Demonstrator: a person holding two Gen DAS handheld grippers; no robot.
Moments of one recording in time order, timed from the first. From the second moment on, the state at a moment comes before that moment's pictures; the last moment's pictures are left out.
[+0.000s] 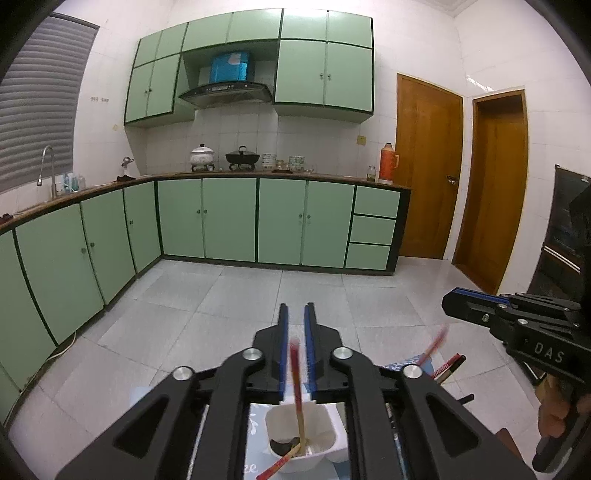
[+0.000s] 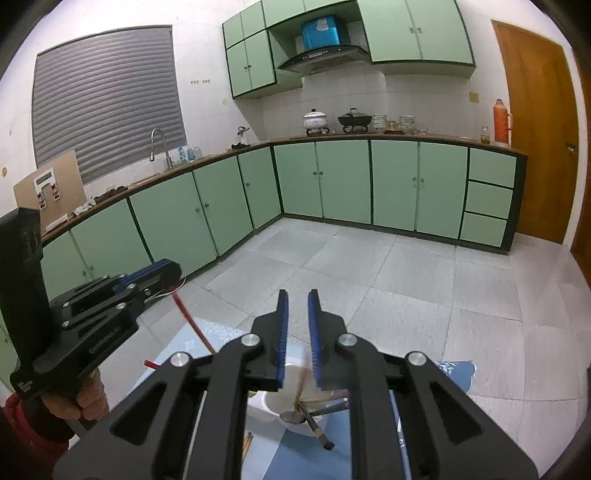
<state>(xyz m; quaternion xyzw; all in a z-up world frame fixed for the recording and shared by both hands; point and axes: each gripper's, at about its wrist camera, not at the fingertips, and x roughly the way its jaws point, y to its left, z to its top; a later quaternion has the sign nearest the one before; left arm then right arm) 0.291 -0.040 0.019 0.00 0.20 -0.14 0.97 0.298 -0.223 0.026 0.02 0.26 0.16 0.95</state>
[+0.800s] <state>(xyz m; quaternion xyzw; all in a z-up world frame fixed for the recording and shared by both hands) 0.147 -0.001 -0.013 -0.02 0.19 -0.10 0.98 0.133 -0.243 -0.024 0.03 0.19 0.08 0.98</state>
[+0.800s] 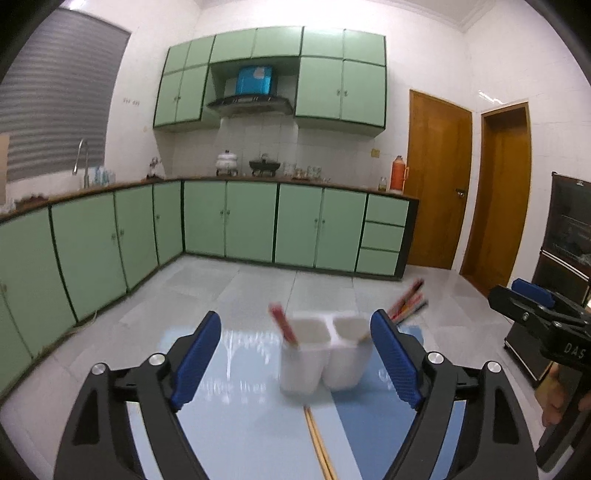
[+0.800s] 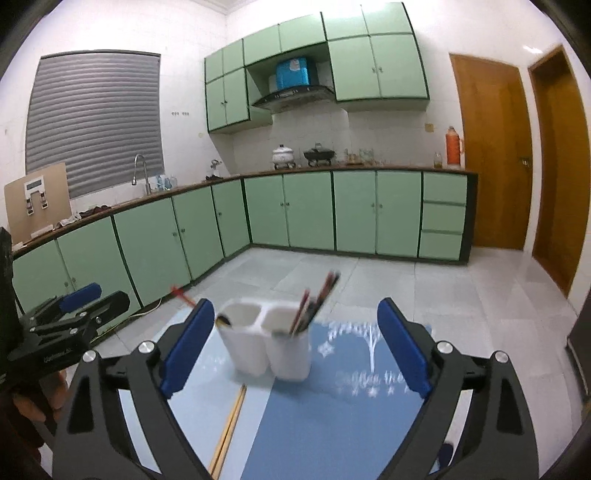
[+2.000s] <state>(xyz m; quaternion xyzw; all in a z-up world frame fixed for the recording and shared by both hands) 0.065 0.047 -0.164 -0.01 0.34 -0.04 0.94 0.036 -0.149 -0.206 -0.01 0.36 0.11 0.93</state>
